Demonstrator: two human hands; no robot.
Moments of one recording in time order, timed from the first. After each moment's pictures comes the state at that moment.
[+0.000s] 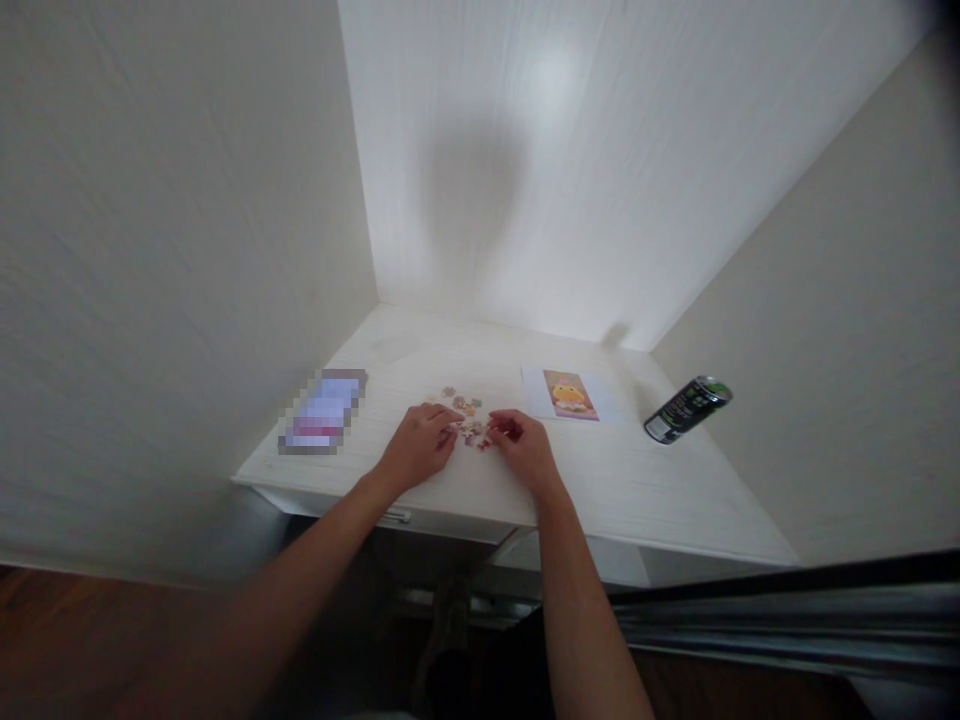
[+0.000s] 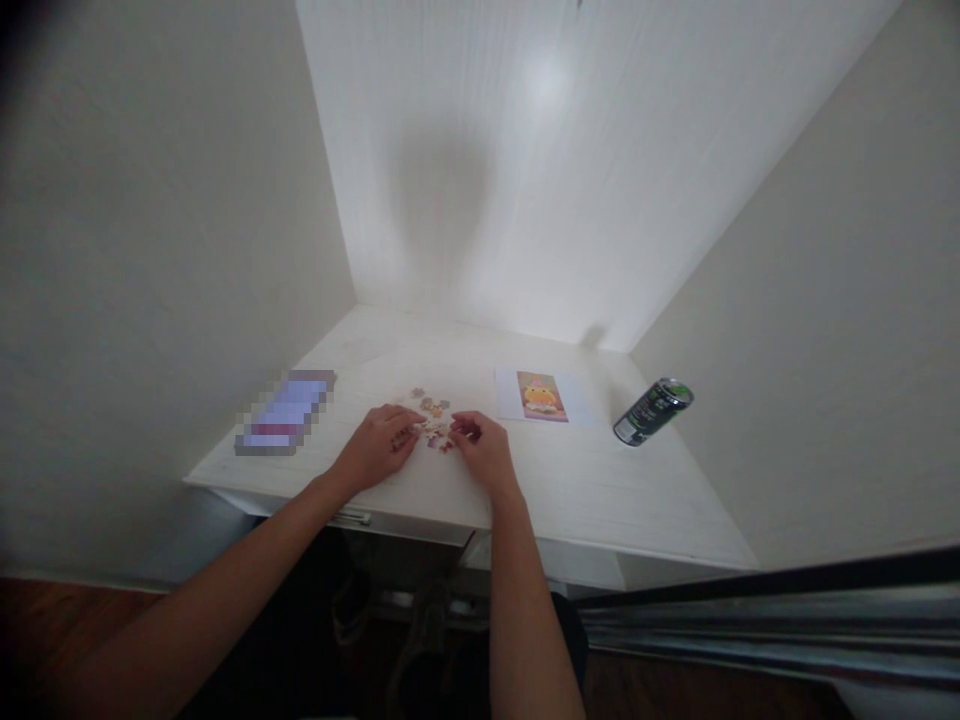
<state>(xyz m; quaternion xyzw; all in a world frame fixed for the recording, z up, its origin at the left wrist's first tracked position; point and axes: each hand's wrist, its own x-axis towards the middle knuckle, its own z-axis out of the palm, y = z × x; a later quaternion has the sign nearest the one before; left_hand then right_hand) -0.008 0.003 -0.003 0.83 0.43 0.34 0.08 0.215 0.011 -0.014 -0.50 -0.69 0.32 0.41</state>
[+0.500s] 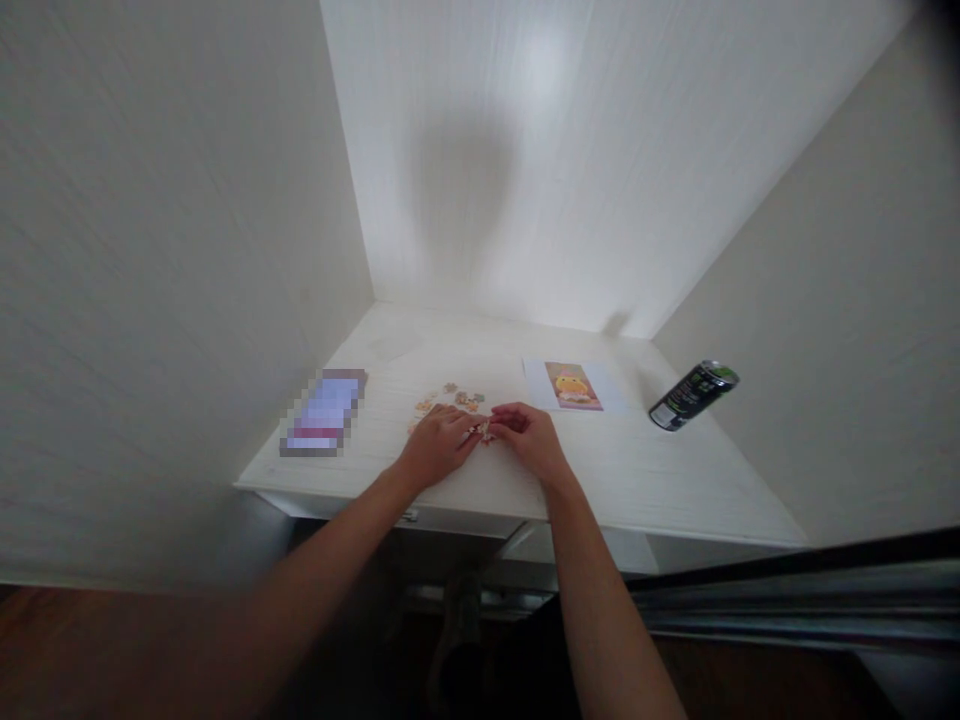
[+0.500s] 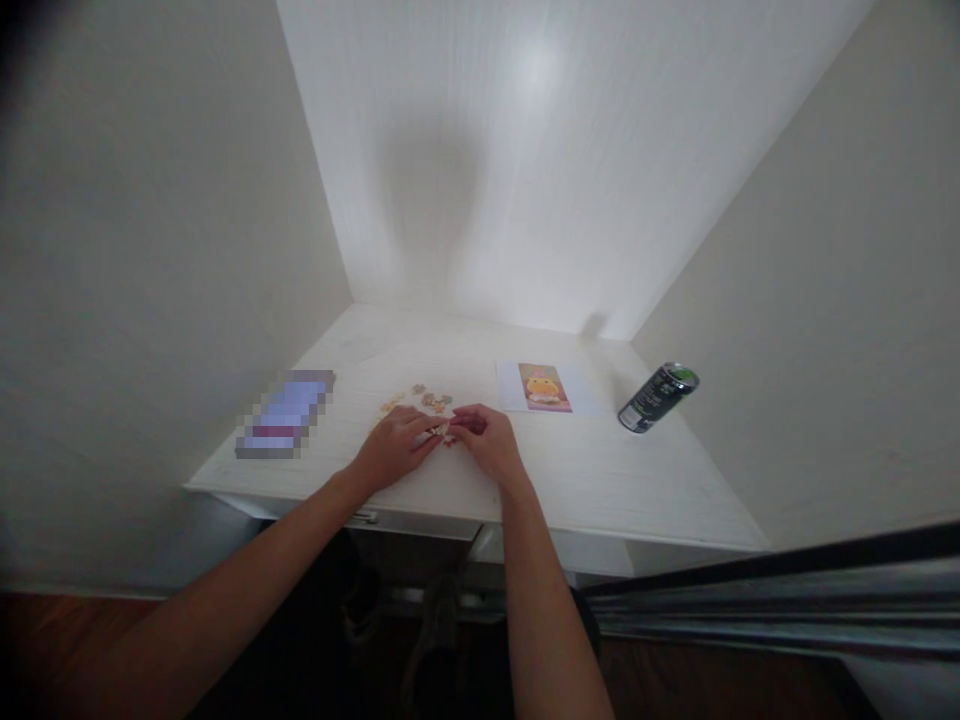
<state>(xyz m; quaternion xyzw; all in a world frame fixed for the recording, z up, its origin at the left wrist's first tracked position) 0.010 0.008 -0.006 0.87 0.36 0.34 0.05 0.213 0.014 -0.016 -0.44 -0.62 0.45 0.47</state>
